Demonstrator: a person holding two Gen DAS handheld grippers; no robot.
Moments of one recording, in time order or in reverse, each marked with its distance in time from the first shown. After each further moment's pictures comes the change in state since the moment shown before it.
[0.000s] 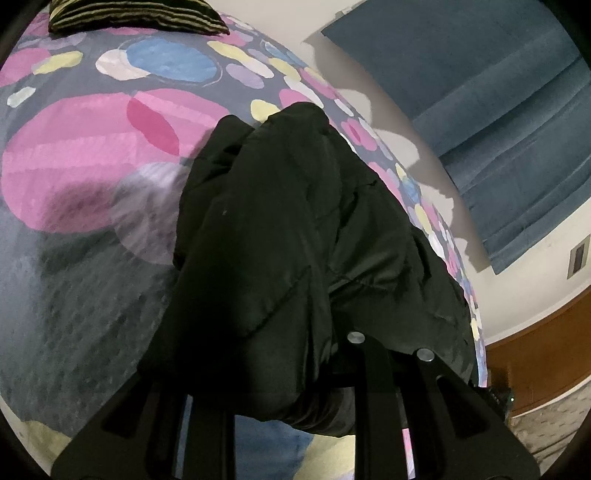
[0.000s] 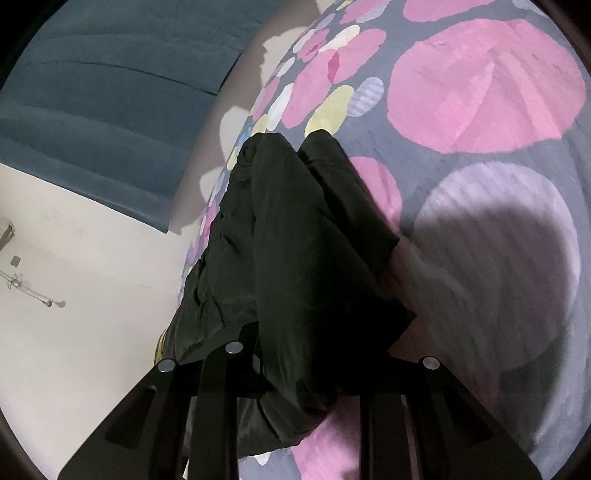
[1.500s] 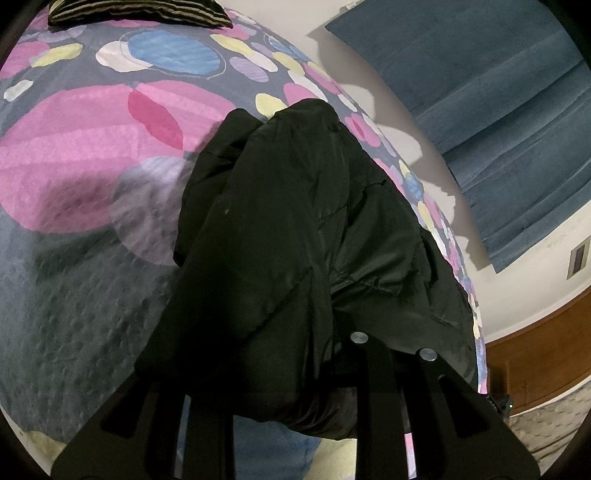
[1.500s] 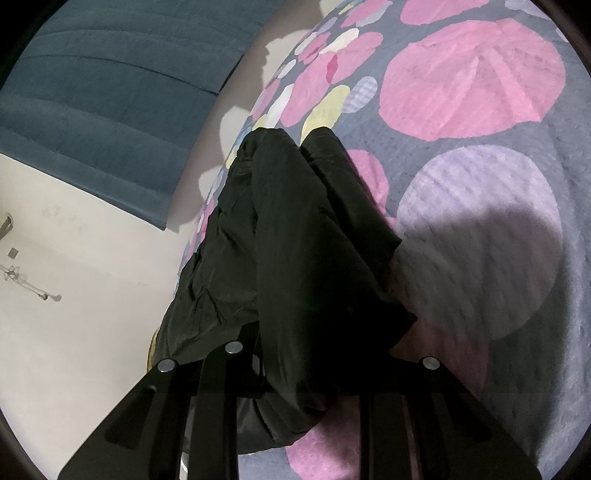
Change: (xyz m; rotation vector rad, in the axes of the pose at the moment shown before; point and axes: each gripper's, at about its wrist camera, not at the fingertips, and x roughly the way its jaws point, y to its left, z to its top) left arm 0.002 0.001 -0.006 -0.007 0.014 0.000; right arm -0.015 -0.007 -0.013 -0.028 -0.011 0.000
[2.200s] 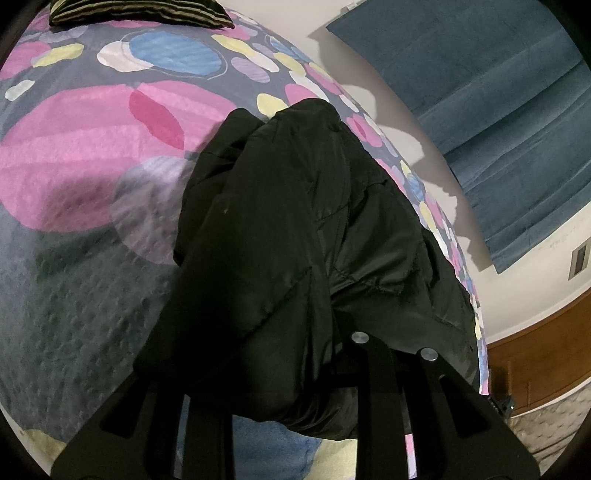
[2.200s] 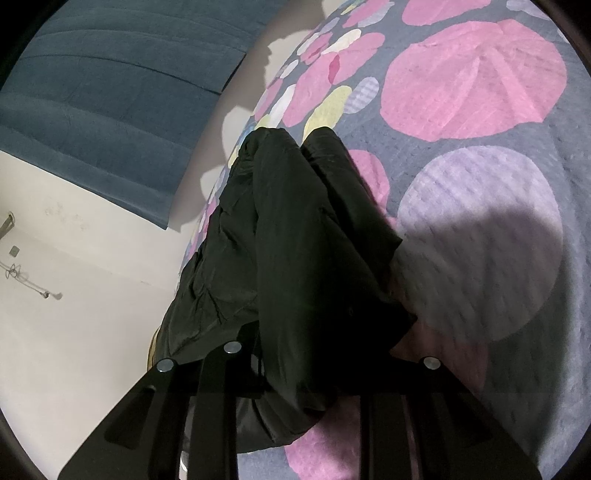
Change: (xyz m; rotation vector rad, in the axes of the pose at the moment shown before) left arm 0.001 0.002 0.002 0.004 -0.001 0.008; right arm -0.001 0.004 -0.006 -0.004 -0.006 0.001
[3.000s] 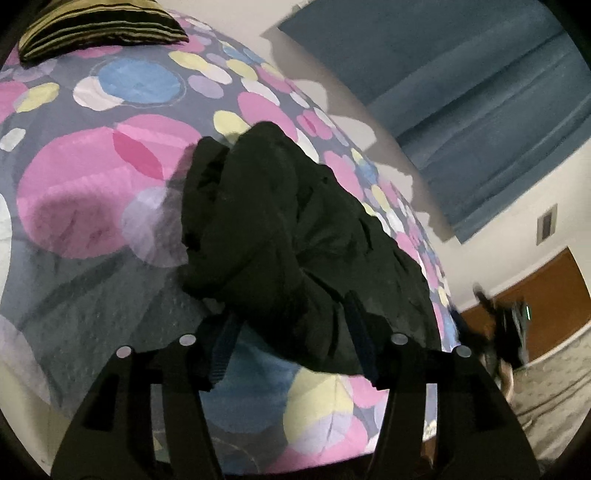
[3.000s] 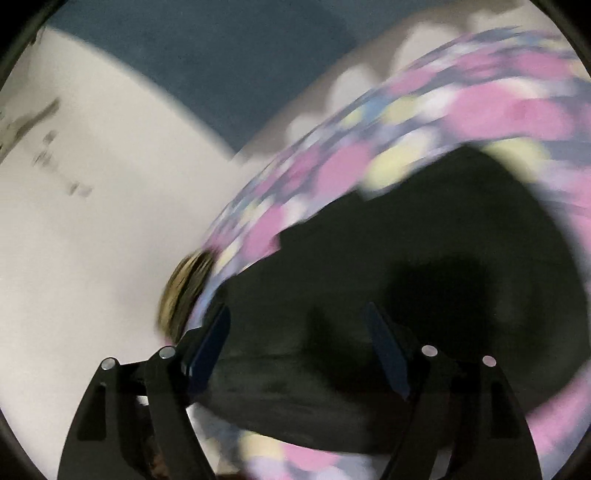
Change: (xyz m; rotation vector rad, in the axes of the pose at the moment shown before) left arm -0.060 0.001 0.007 0.115 0.059 -0.150; right arm 0.046 0.181 -0.014 -0.384 0.233 0.112
